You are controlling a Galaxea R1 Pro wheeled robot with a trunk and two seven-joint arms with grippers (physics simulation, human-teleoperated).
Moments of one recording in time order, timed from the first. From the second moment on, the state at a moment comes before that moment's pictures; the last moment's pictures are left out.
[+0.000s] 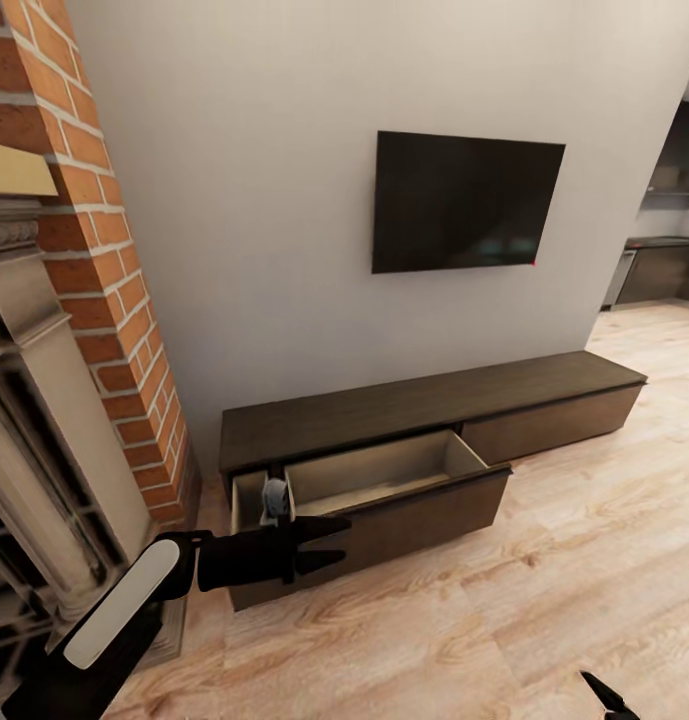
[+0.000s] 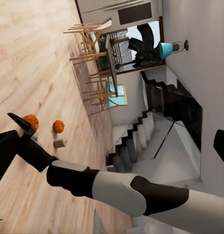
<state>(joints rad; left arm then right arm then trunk) -0.41 0.25 -0.42 -1.50 1.69 0.99 -0.11 -0.36 -0.35 -0.05 0.04 -1.52 0.35 0.75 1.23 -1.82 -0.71</state>
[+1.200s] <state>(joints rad) -0.41 0.25 -0.42 -1.50 1.69 0.99 -0.10 -0.31 -0.35 -0.05 0.04 -1.52 0.10 0.74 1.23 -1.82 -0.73</state>
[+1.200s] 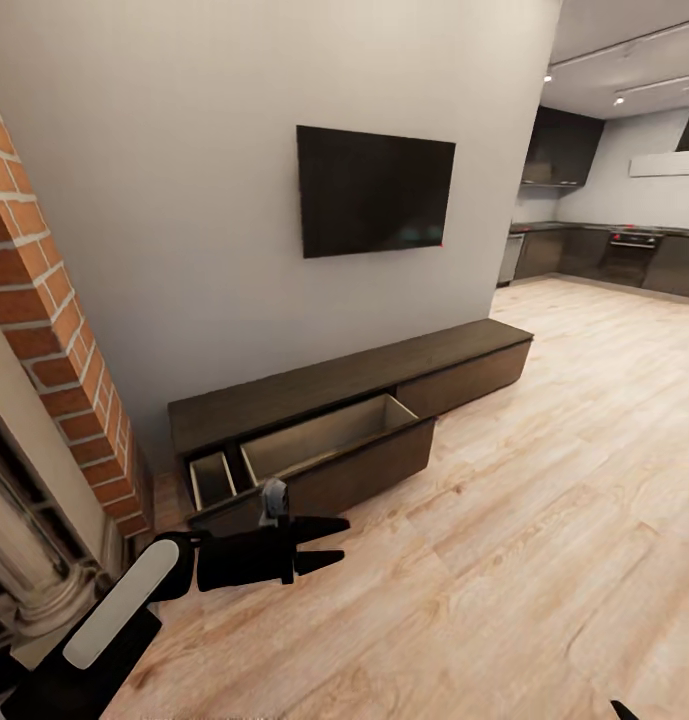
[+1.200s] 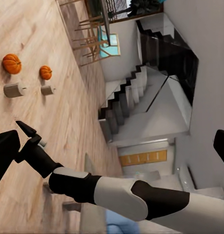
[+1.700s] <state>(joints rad) -0.41 0.25 -0.42 -1.50 1.68 0.99 -0.10 -0.31 -0.35 -0.05 0.04 -1.52 0.07 0.74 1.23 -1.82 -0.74</state>
